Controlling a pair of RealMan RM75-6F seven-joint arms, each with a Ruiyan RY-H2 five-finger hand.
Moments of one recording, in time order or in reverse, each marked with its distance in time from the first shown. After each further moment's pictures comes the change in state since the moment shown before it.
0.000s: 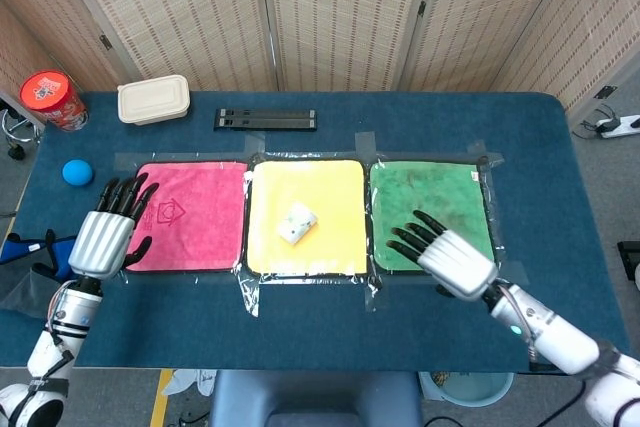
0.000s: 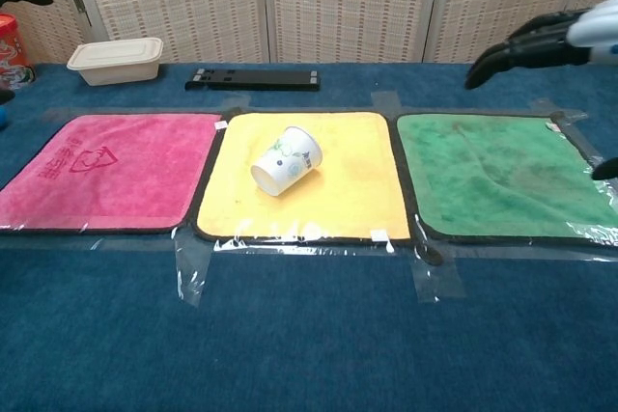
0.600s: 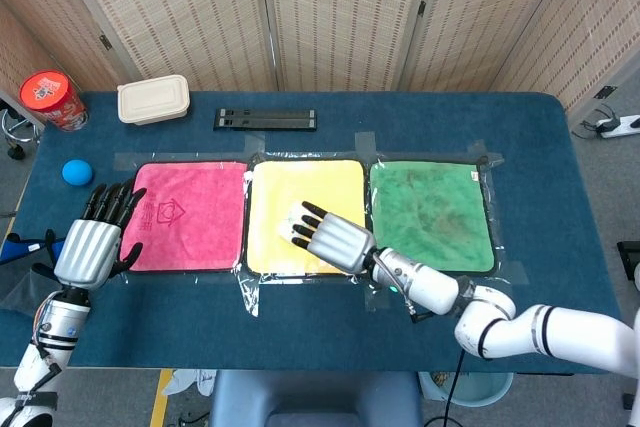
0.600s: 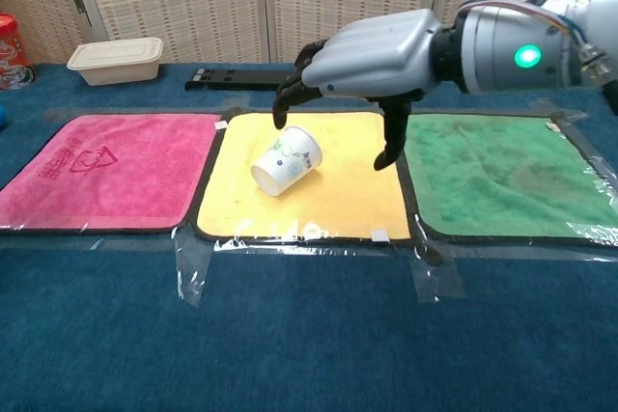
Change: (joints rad) left arm 0.061 0.019 0.000 -0.013 0.041 0.034 -0.050; right arm 0.404 -0.373 0.121 0.205 0.322 -0.309 -0.348
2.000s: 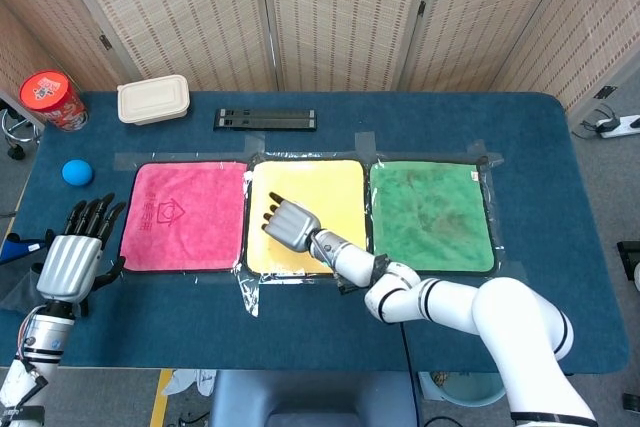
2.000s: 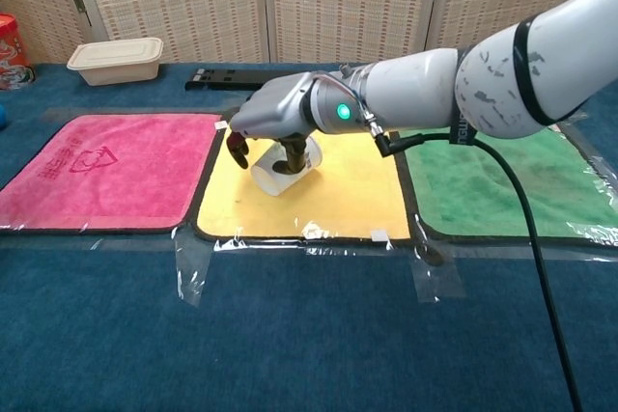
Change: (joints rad) left arm 0.084 -0.003 0.002 0.041 0.003 -0.008 -0.054; right arm 0.334 -0.400 -0.102 0.545 0.316 -0.089 -0.004
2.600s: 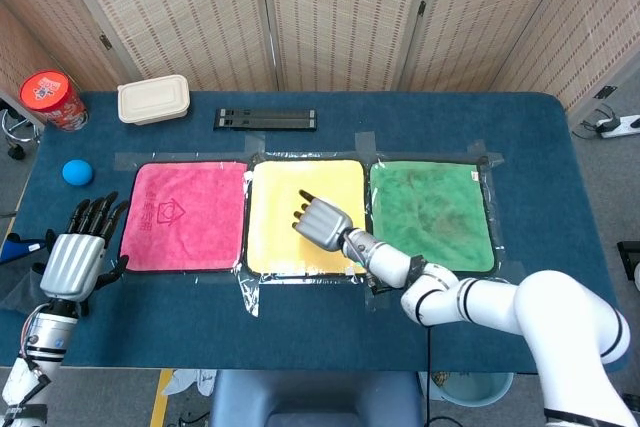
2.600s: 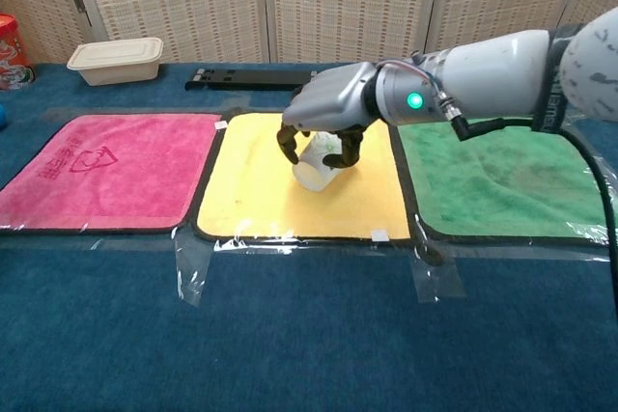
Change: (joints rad) left arm -0.001 -0.007 -0.013 -0.004 0.008 -0.012 0.002; right arm -0.082 0.186 -0.100 -0.193 -0.015 0.086 -0.002
